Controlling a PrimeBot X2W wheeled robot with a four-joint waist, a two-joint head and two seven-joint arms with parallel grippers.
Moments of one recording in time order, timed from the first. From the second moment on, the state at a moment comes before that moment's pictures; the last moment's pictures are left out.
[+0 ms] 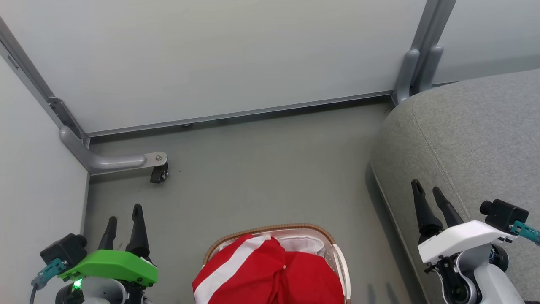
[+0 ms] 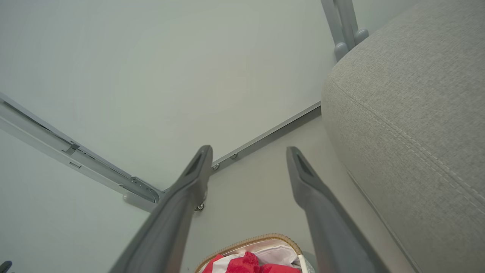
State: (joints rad) left arm -0.10 0.12 -0.06 0.35 -0.71 -0.05 -0.10; right arm -0.15 -0.09 0.02 0.31 0.71 0.13 -0.10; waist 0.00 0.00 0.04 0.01
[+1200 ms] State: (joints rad) left arm -0.08 0.12 -0.08 0.36 -0.34 -0.04 -0.19; right arm -0.16 -0.09 0.04 0.34 0.31 0.13 -0.19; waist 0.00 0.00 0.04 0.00
